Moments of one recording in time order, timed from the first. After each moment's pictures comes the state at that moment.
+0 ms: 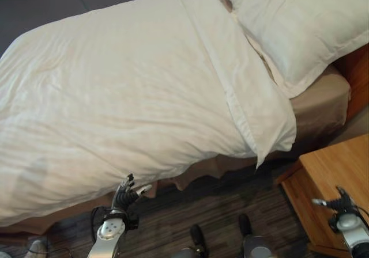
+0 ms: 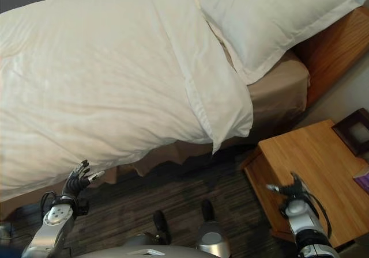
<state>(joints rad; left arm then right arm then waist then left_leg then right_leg) 0.18 0.40 0.02 0.39 -0.23 -0.06 0.11 -0.06 -0.60 0.00 0.84 -0.19 0.14 -0.24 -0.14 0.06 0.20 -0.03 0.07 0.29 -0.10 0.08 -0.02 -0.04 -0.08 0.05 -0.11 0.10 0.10</state>
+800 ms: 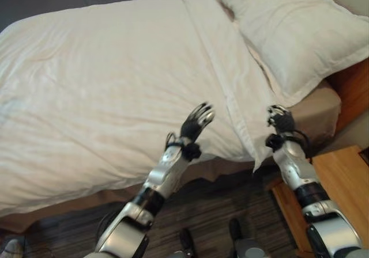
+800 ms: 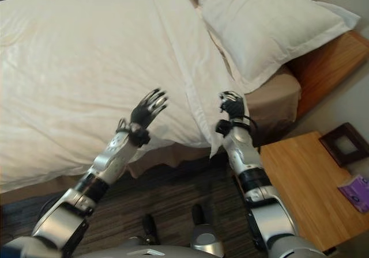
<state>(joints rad) -0.57 0.21 -0.47 0.32 -0.89 -0.11 -0.01 -0.60 -0.28 0.17 0.54 0.68 -0.09 -0.32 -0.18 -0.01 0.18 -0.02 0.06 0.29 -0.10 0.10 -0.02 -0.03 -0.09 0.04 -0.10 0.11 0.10</state>
